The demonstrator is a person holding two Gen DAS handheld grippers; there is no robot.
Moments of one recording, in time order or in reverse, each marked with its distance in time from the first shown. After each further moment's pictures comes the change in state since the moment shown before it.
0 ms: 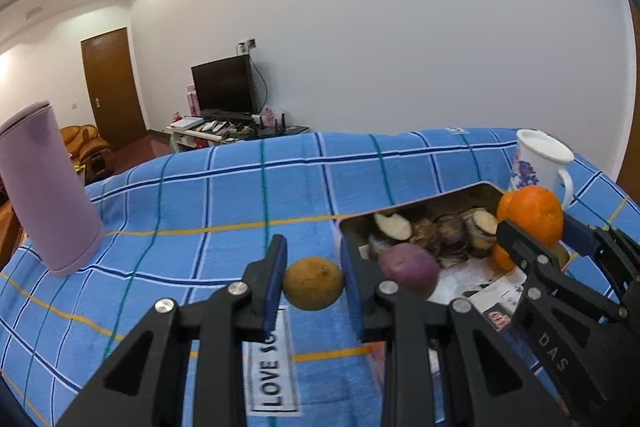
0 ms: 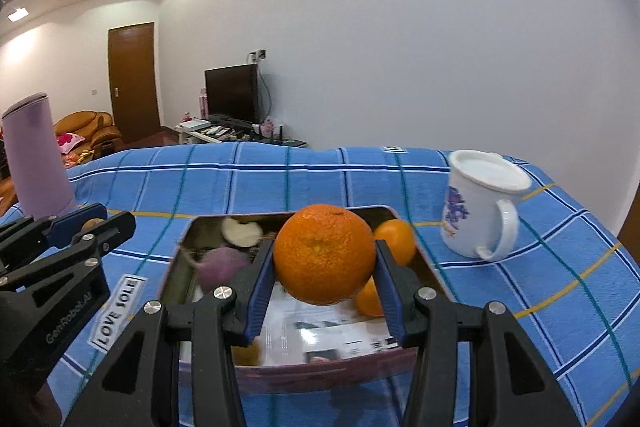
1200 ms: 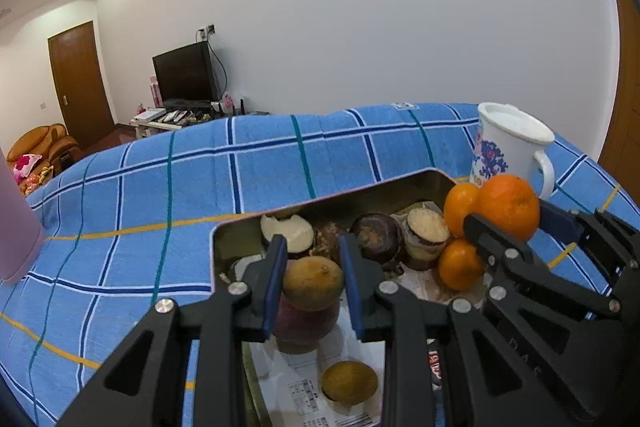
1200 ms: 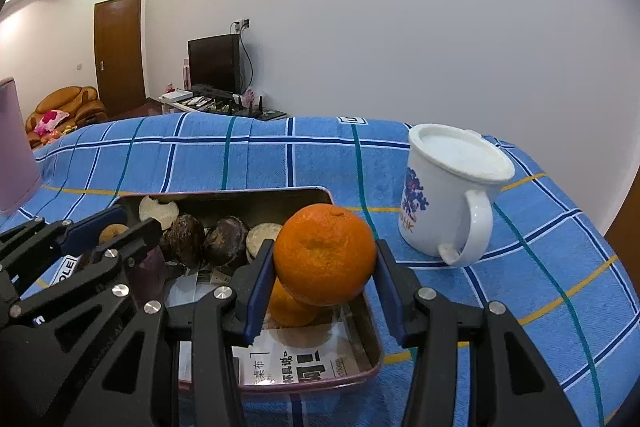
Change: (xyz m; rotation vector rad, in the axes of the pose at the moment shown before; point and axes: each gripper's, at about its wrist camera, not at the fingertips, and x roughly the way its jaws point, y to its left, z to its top) left arm 0.046 -0.073 0.005 0.037 0.064 -0.099; right arm 0.039 -0.047 0.007 -0.038 0.112 -0.048
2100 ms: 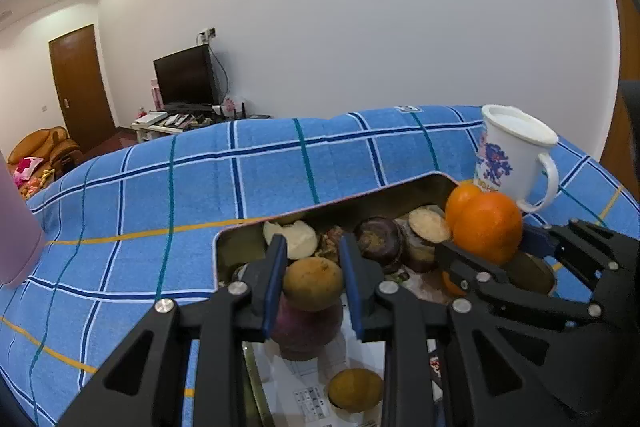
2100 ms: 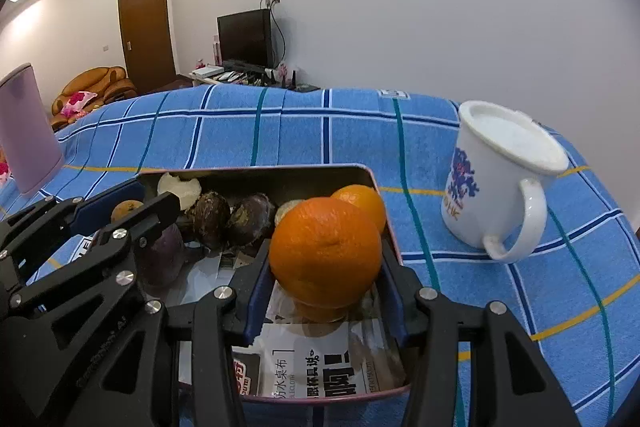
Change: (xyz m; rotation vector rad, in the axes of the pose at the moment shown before) left arm 0.001 0.001 0.001 0.008 -0.010 0.001; right arm 0.025 0.005 0.001 -0.020 0.106 0.139
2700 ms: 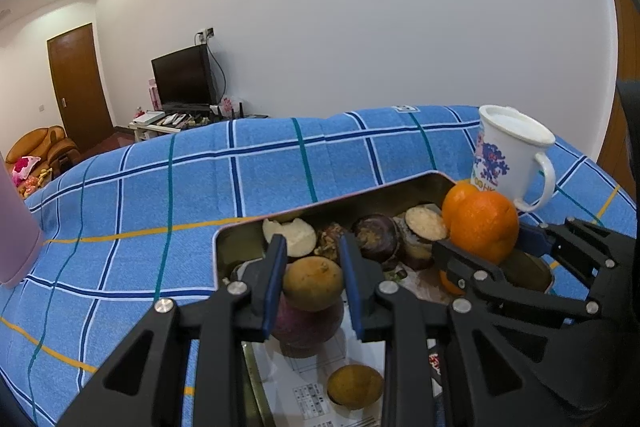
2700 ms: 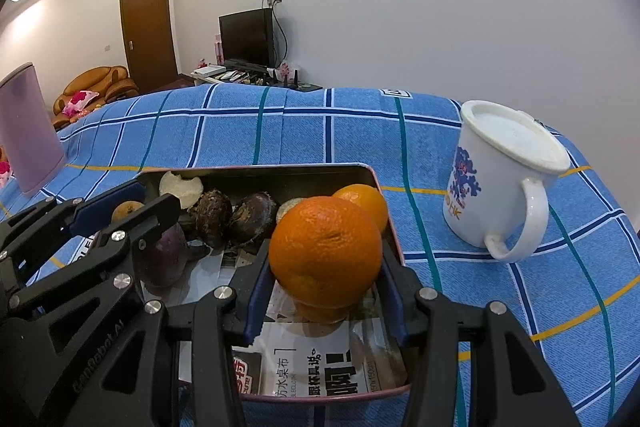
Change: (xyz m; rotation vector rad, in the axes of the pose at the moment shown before) left arm -0.002 0.003 -0.001 -0.008 0.000 -0.010; right arm -0.002 0.001 -0.001 -0.009 -0.002 0.007
